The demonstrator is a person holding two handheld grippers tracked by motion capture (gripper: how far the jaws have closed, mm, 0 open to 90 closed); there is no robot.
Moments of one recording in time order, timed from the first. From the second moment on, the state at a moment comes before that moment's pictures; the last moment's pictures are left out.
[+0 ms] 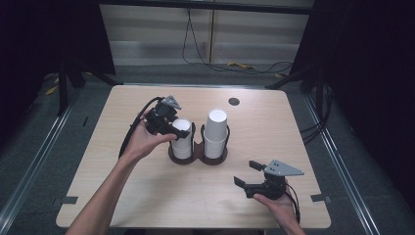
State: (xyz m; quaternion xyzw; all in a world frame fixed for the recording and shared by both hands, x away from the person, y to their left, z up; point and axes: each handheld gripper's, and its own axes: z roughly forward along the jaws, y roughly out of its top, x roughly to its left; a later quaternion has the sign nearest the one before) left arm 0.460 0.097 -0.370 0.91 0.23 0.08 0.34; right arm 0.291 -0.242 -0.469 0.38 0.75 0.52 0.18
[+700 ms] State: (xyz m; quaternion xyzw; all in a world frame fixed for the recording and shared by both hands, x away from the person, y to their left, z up) left arm 0.469 0.085 -0.378 0.93 0.23 0.09 0.29; right arm 0.292 -0.243 -0.470 0.39 0.74 0.52 0.18
